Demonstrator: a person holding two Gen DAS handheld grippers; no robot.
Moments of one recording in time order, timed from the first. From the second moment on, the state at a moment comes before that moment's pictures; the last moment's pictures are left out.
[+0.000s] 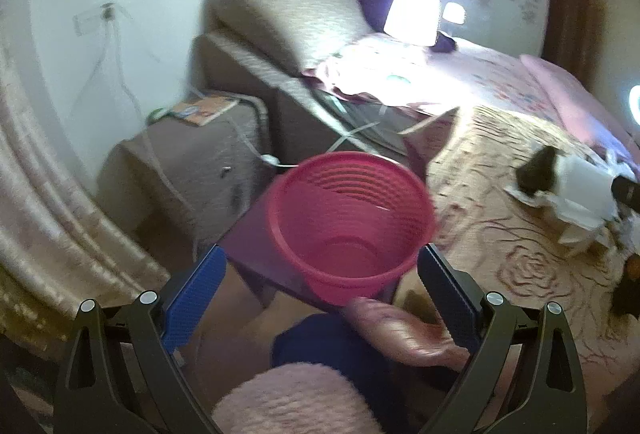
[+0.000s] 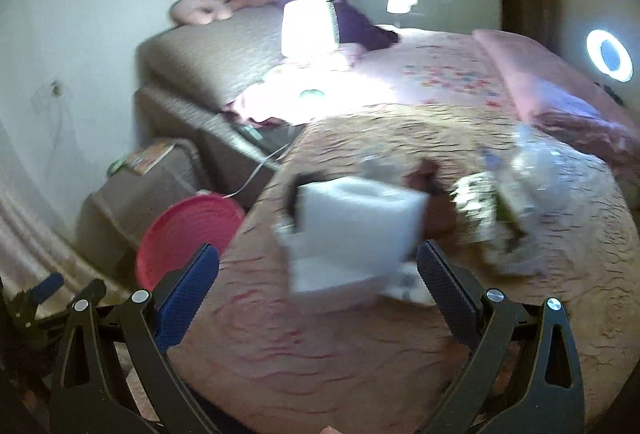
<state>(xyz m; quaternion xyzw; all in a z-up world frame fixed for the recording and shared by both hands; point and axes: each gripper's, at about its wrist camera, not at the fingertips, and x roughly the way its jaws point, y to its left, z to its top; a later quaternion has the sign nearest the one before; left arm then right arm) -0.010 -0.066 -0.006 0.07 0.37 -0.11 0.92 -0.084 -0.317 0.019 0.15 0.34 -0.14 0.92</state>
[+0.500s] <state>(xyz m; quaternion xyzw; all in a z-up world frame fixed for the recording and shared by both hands) -0.024 -0.125 -0.016 0.12 0.37 -0.18 0.90 -0.156 -0.383 -0.015 0.12 0.39 -0.17 0.89</state>
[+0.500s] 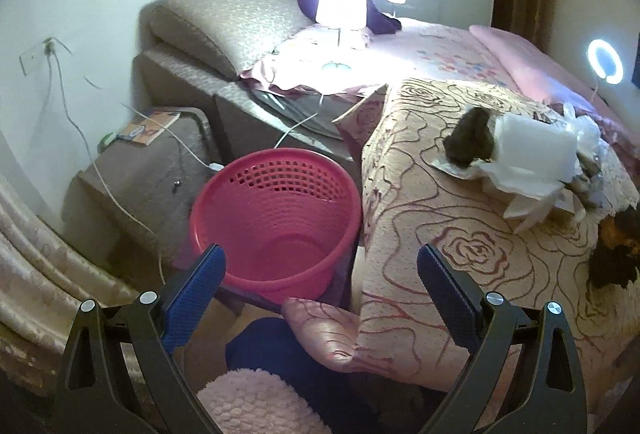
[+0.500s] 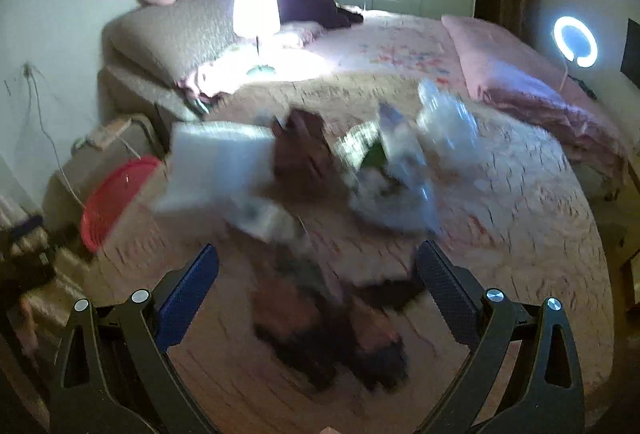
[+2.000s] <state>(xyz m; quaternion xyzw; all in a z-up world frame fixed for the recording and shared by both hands) -0.024 -0.249 -0.026 0.11 0.40 -0.40 0.81 -0.163 -0.417 -0.048 0.21 0.40 -0.13 0.88</state>
